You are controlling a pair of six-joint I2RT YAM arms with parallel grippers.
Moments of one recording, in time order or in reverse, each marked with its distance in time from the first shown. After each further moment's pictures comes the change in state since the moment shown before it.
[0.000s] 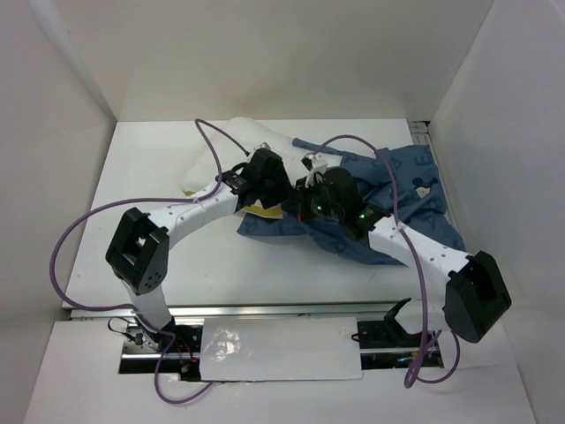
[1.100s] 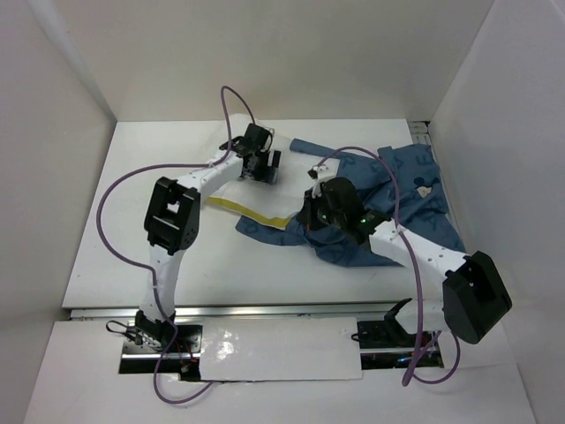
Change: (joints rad) left arm 0.223 0.426 0.453 -0.200 -0.034 0.757; right arm -0.036 -0.019 -0.093 -0.090 0.133 -0.040
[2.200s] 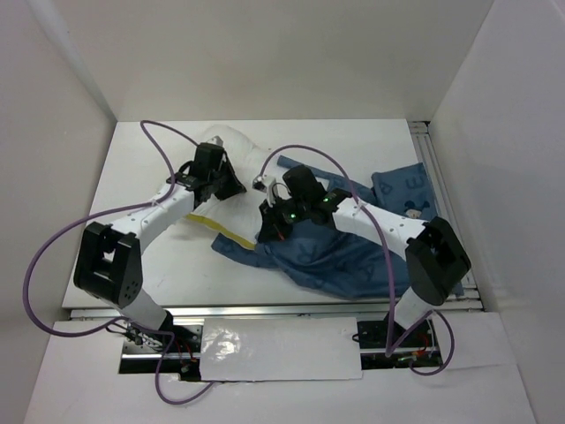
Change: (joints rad) left arm 0.092 -0.607 -0.661 0.275 0.172 -0.517; right arm 0.126 0.315 0.360 -0.222 -0.517 -0.272
